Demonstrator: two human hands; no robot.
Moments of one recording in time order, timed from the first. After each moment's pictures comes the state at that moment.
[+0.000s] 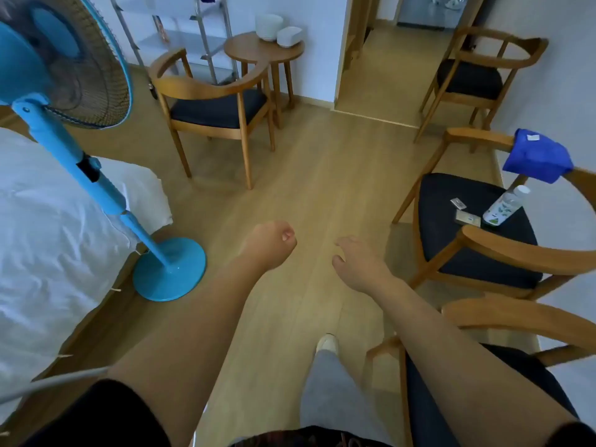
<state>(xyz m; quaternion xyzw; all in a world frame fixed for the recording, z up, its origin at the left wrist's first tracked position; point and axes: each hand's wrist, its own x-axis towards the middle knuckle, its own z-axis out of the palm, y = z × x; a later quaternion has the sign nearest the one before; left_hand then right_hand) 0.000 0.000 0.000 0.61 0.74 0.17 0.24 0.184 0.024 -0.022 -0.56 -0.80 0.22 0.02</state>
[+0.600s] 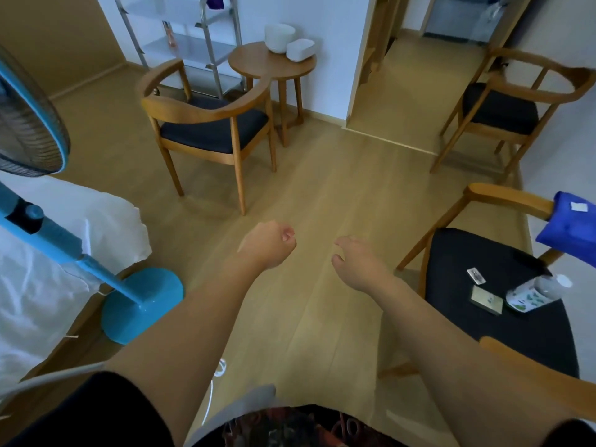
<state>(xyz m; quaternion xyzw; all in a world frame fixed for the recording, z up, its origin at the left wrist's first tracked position) 0.003 0.267 0.006 0.59 0.76 0.15 0.23 0.184 0.303 -0.009 -0.53 -0.81 0.23 -0.01</state>
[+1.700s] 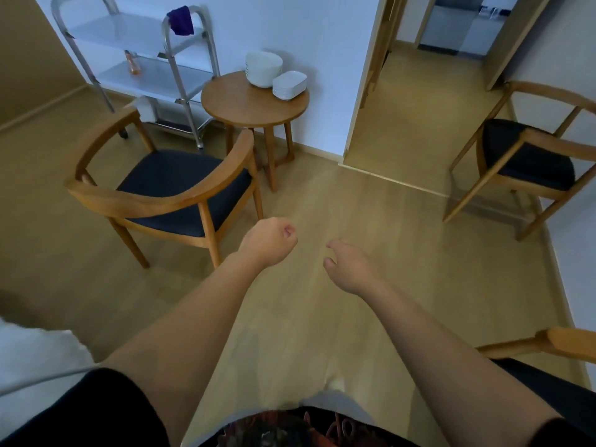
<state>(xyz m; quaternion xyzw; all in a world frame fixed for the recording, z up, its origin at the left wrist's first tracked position) -0.155 0.737 0.008 0.61 0.74 0.16 0.25 0.019 0.758 -0.014 -0.54 -0.81 0.21 0.00</state>
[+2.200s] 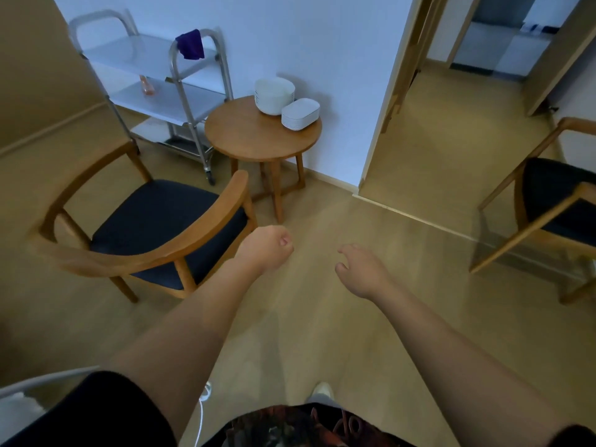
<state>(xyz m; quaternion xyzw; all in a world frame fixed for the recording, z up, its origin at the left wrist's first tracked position) -0.172 0.952 0.009 0.57 0.77 0.15 0.25 0.018 1.004 -0.019 -0.51 -0.83 0.21 -0.01</state>
